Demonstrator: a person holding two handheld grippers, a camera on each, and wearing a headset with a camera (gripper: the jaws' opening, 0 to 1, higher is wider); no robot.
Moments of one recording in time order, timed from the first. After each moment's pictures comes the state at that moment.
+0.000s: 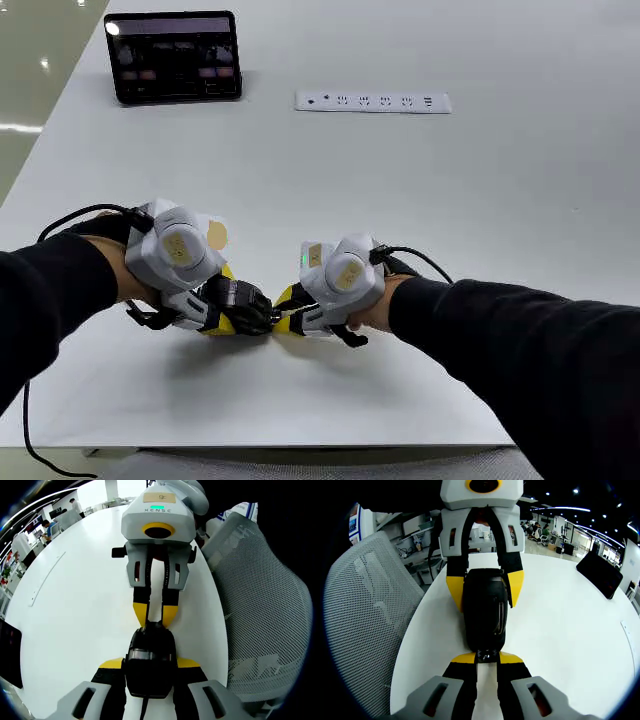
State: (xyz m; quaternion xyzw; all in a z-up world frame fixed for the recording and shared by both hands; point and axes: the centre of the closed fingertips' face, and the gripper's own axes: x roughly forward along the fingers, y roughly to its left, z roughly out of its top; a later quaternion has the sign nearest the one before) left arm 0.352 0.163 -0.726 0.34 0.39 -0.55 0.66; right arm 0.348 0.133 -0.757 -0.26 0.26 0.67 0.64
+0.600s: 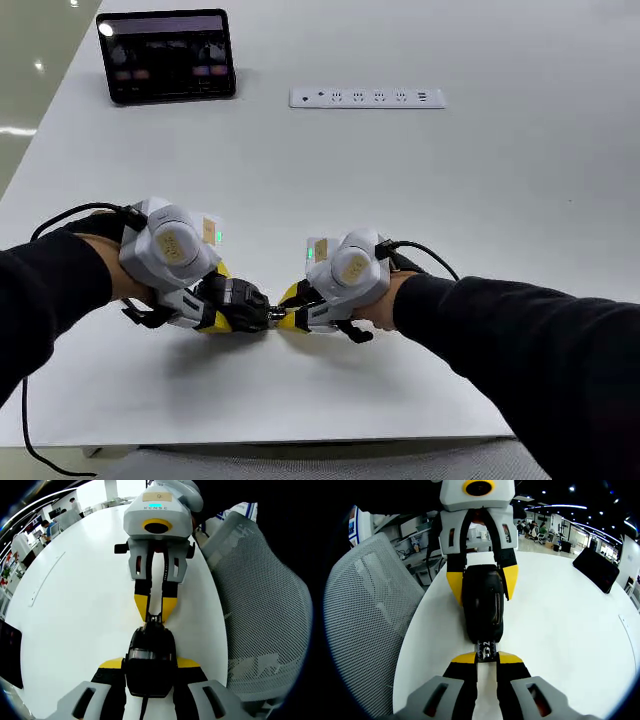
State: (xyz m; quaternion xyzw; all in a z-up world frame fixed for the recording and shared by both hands) left arm 0.349 0.162 -0.724 0.34 0.39 -0.55 0.65; right arm 0.349 0.119 -0.757 -0.25 0.27 0.66 0.65
